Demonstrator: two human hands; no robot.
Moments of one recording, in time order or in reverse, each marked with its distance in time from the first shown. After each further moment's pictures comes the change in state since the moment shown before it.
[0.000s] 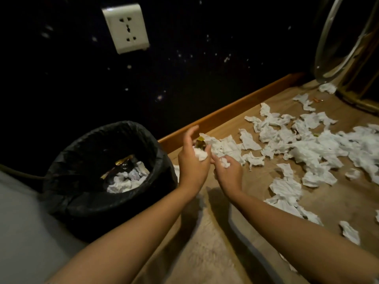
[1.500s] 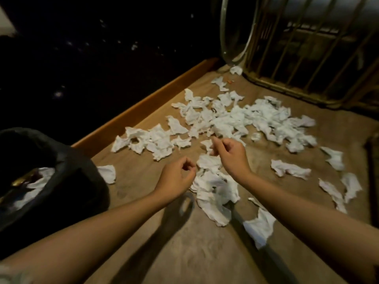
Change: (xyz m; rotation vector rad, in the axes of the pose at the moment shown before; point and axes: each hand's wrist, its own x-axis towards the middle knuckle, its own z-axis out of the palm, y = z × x) left_hand -0.077 0.024 0.104 0.192 -0.655 0.064; right_hand -0.017 0.013 -0.213 -0.166 0.154 -0.137
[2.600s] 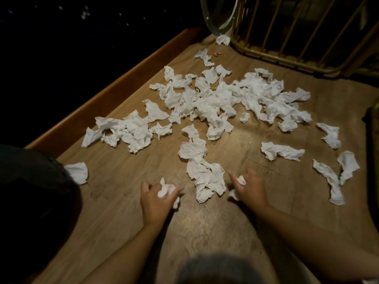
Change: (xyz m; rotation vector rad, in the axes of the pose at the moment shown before) left_hand -0.034 -0.081 0.106 0.069 0.270 -0.379; right_hand -0.066 0.177 -0.060 -0.393 0.084 0.249
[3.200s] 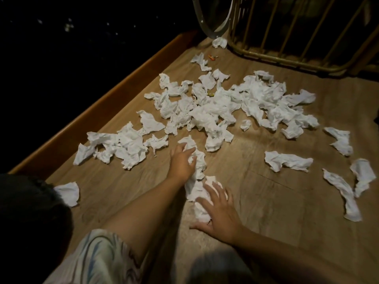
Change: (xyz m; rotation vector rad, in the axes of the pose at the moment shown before) left_hand 0.124 0.093 0.077 0.176 -0.368 0.256; right_hand -0.016 -0.010 0.069 -0.429 -0.334 -0.505
